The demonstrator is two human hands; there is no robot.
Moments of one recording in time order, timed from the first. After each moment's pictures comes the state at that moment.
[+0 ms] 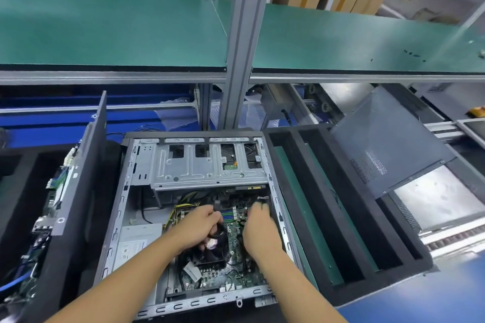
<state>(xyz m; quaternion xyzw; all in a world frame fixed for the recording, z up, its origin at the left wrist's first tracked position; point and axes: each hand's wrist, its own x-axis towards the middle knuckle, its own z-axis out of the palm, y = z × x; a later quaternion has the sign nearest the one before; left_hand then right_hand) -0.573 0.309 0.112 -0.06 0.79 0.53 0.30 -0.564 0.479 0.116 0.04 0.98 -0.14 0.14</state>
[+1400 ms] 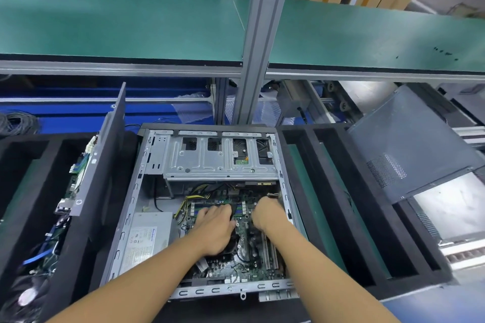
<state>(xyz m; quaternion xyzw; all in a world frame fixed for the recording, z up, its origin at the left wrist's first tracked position) -0.558 0.331 0.073 0.09 0.95 0.22 0.18 -0.607 0.484 0.112 0.07 0.95 -0.15 0.25</state>
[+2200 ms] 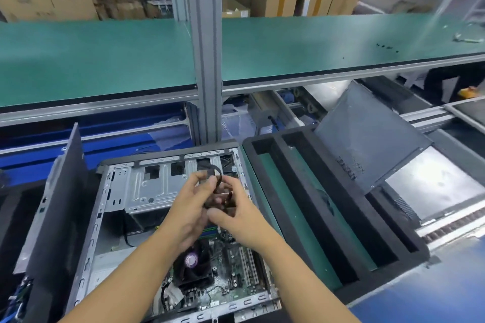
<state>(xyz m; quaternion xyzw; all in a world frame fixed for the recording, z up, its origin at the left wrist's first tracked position) -0.590 0.373 0.199 -0.08 0.53 0.83 0.13 -0.578 0.514 0.189 -0.10 0.75 -0.64 0.15</state>
